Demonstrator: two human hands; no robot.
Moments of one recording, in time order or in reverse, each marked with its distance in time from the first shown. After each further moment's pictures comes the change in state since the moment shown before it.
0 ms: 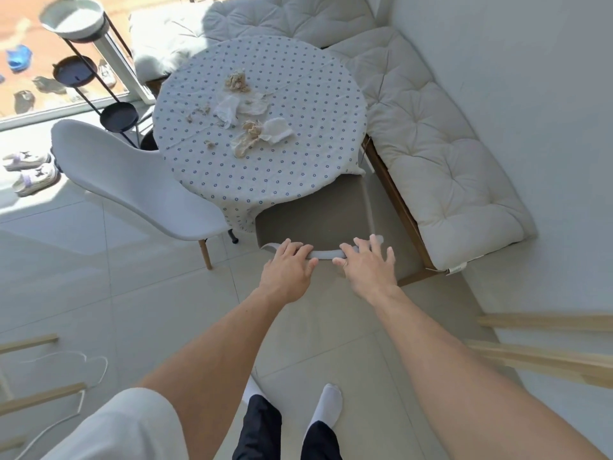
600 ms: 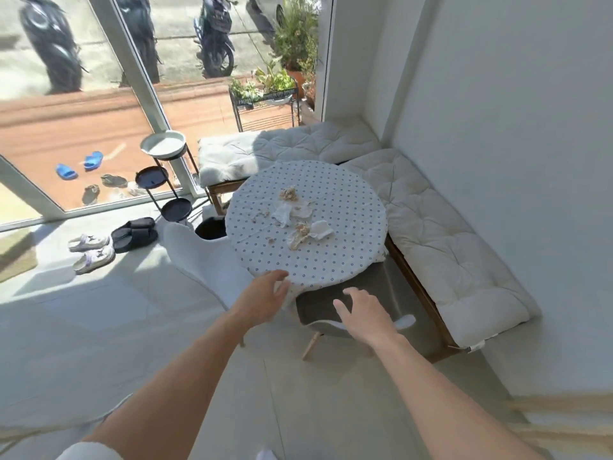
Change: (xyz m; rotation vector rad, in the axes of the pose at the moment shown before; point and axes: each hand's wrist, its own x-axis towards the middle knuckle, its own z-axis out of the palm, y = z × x) left_hand -0.083 -0.106 -0.249 -0.180 0.199 0.041; right_hand -0.074 -0.159 -0.124 0.353 0.128 -0.031
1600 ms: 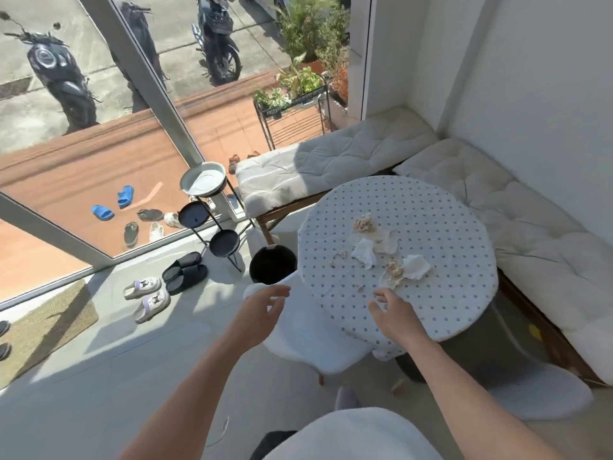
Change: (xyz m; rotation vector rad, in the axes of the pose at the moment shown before) left_hand 0.158 -0.215 -0.242 -0.196 -0.003 -0.086; right_hand 0.223 -0.228 0.066 0.456 -0.047 0.158
